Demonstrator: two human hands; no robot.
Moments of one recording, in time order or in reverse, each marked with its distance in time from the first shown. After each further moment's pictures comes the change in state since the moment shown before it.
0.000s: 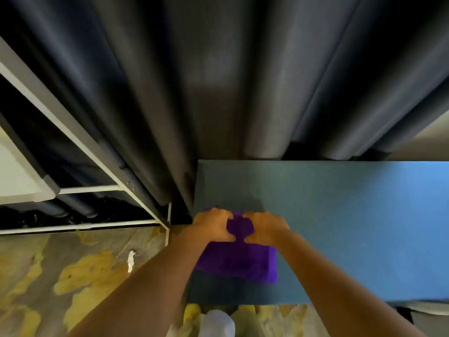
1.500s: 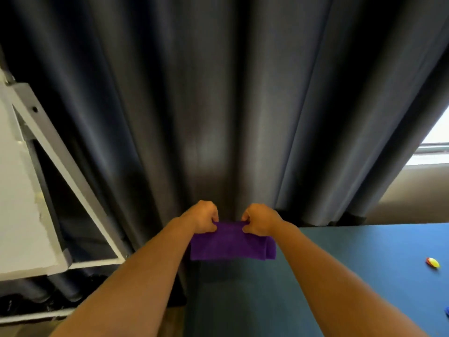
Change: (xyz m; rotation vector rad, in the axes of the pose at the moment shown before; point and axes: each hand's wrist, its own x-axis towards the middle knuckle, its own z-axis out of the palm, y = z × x) left_hand -0.032 0.042 -0.182 0.166 0.351 0.142; right_hand -0.033 -0.015 -0.176 0.007 0.405 -0.145
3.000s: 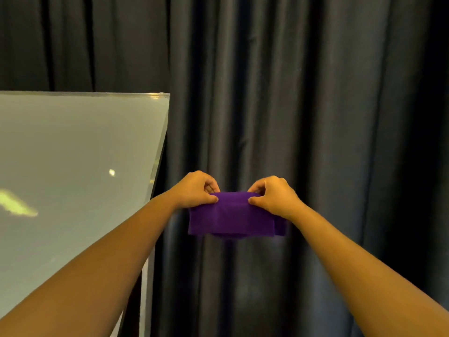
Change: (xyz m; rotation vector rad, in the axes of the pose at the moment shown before) left_hand -0.167 -0.019 -0.344 -0.161 0.816 0.047; right_hand -0.005 -0.211 -0.313 0.068 0.692 -0.426
